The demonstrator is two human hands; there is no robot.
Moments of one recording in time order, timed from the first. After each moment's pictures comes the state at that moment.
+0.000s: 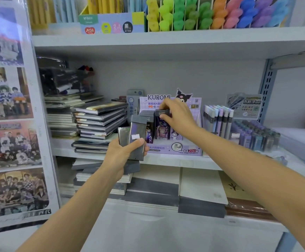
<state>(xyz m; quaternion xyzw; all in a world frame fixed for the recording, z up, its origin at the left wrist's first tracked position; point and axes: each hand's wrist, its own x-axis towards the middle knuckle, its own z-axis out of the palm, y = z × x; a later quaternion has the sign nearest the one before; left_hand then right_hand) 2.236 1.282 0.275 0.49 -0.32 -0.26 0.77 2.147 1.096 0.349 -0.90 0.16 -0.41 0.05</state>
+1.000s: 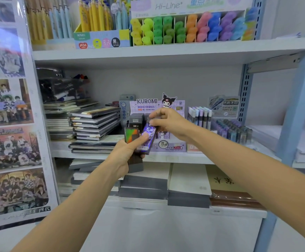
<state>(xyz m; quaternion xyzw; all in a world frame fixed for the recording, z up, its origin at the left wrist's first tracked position) 2.180 1.281 0.299 0.55 -0.30 -0.30 0.72 2.082 1.143 0.363 -0.80 0.11 -0.27 0.52</state>
